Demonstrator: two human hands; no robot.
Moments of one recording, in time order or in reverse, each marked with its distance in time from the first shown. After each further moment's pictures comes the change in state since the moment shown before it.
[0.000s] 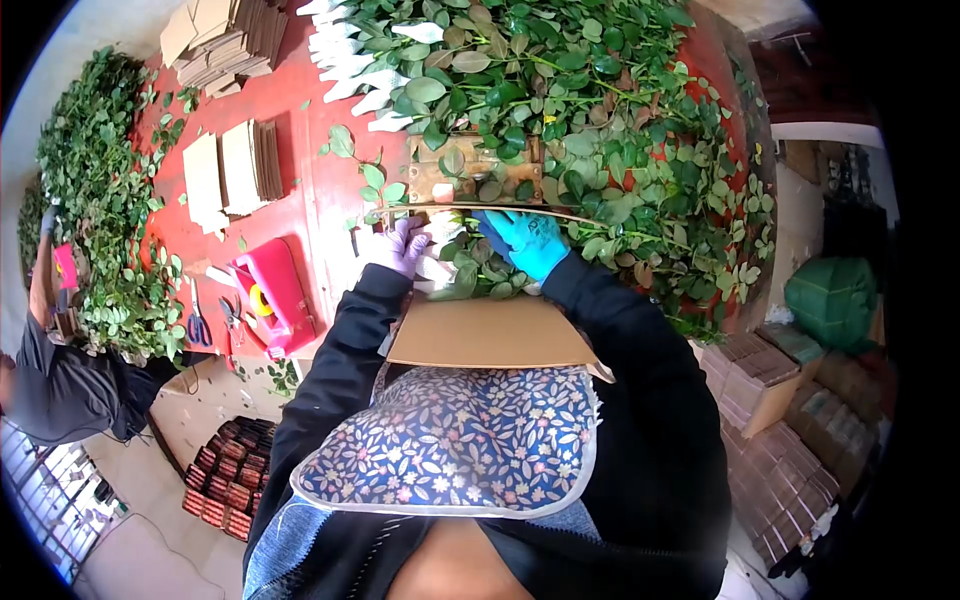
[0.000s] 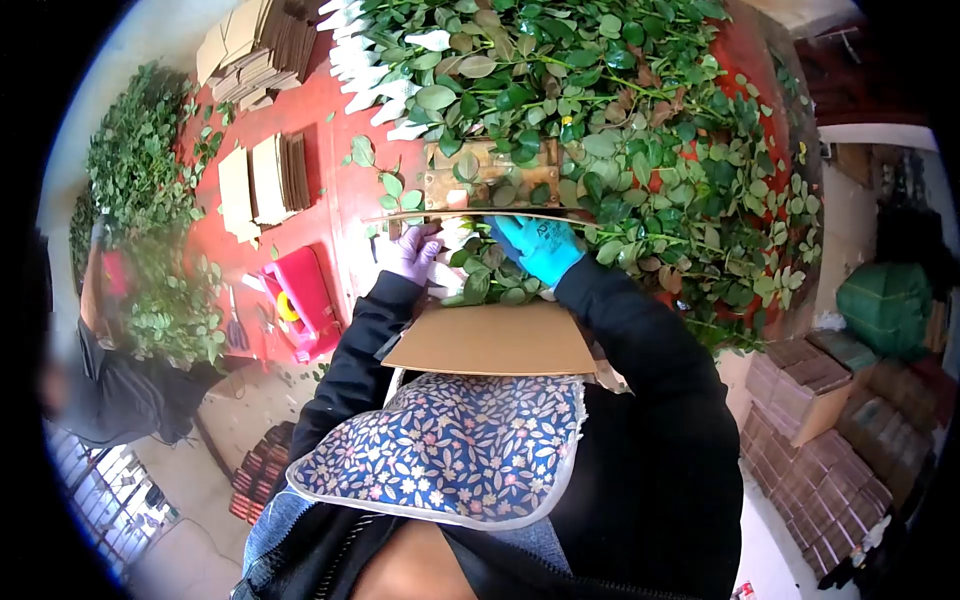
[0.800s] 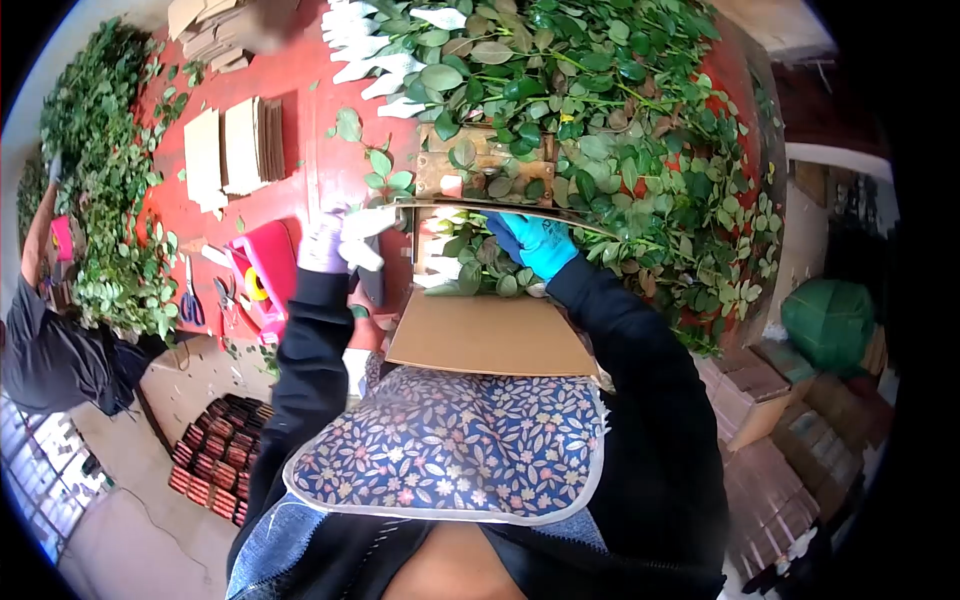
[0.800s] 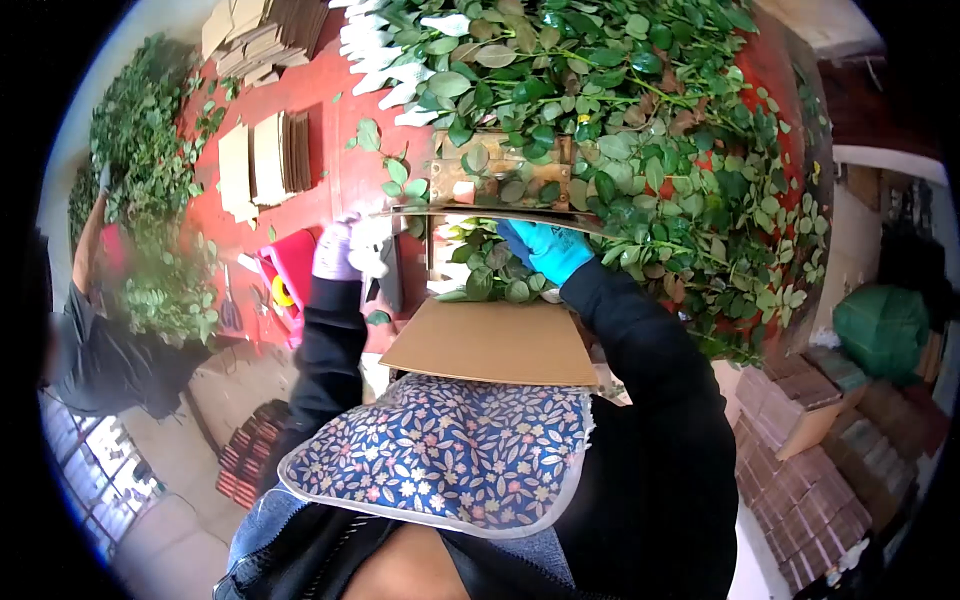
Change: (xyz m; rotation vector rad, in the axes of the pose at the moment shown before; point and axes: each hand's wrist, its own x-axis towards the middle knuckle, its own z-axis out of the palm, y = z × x) left_hand -0.016 0.028 -0.087 -1.061 0.144 -0.337; right_hand -0.003 0.012 0.020 0.556 0.196 -0.093
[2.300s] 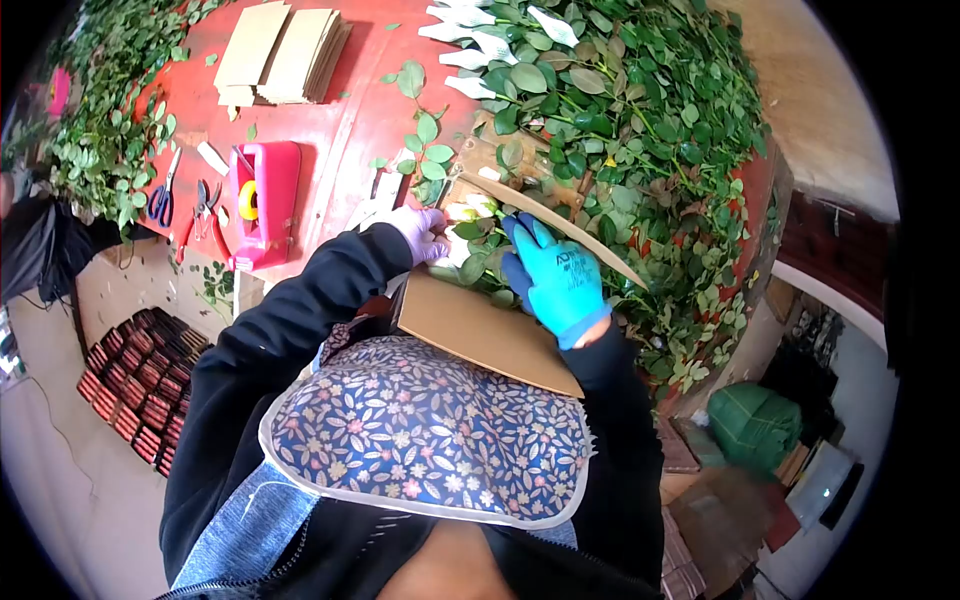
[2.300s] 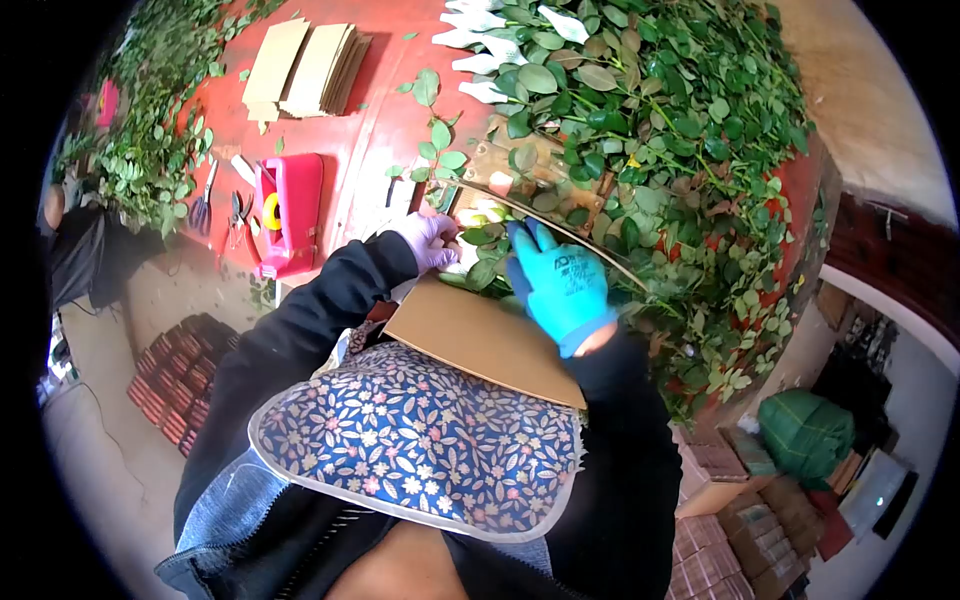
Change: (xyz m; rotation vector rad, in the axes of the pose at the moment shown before) left_hand -0.004 -0.047 0.046 1.336 -0.272 -0.110; right_hand 0.056 -0.122 -0.062 -0.582 -0.509 0.141
